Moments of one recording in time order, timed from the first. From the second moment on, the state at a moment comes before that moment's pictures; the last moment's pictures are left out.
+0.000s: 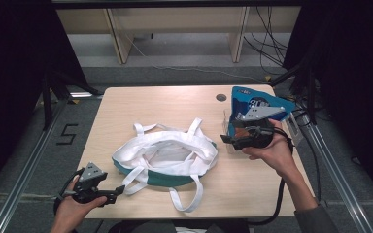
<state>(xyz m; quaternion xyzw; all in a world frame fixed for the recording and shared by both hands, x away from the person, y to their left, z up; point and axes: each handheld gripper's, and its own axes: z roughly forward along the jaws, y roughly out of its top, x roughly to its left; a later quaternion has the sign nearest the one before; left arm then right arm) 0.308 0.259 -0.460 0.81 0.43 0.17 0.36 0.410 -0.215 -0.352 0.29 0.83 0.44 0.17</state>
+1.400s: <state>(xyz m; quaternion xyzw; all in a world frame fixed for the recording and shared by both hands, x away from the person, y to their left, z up) 0.311 0.258 -0.460 0.82 0.40 0.19 0.36 0.367 -0.216 -0.416 0.29 0.85 0.41 0.14</state>
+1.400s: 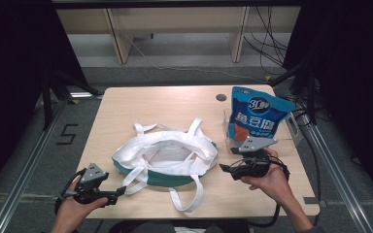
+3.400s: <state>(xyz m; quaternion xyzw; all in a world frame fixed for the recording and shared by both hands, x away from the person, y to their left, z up) 0.306 0.261 -0.458 0.82 0.42 0.18 0.35 0.314 -0.261 -0.464 0.38 0.86 0.32 0.08</state>
